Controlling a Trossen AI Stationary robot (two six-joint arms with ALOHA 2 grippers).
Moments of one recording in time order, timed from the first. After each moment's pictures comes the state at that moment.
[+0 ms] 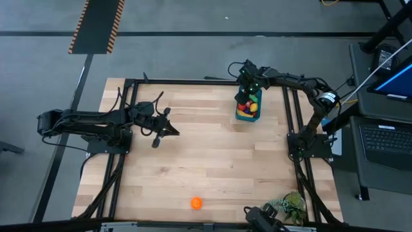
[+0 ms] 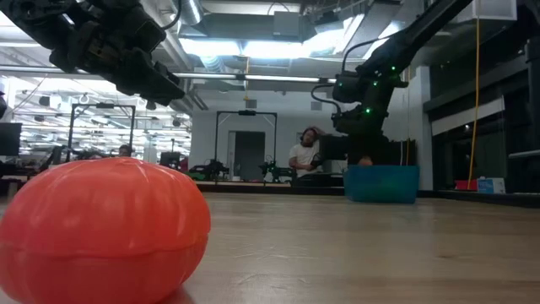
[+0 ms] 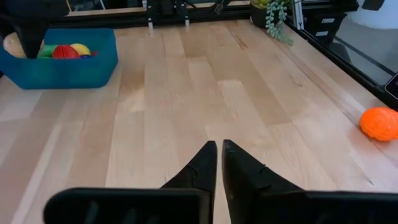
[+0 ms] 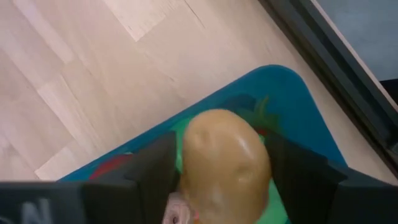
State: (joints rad) left arm 0.27 0.90 0.37 0.10 0.40 0.19; right arm -0.76 1.75 1.18 -0.64 -0.04 -0.08
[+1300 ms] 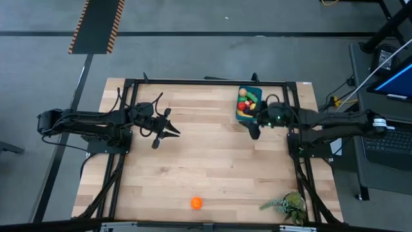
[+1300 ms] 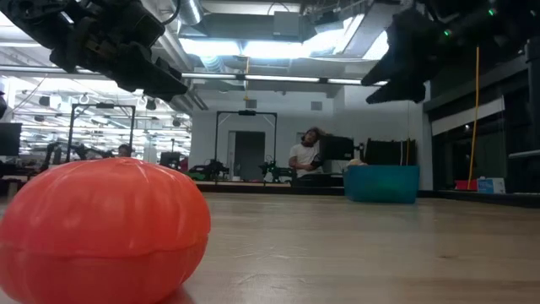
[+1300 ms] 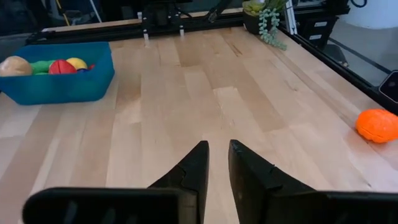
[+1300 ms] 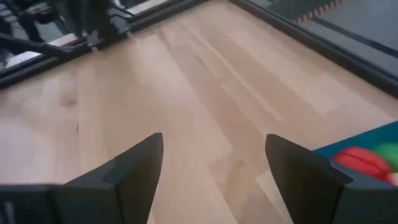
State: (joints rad) left arm 0.25 0.90 0.37 0.13 0.40 0.21; right arm -0.16 0.93 0.59 -0.16 0.14 0.33
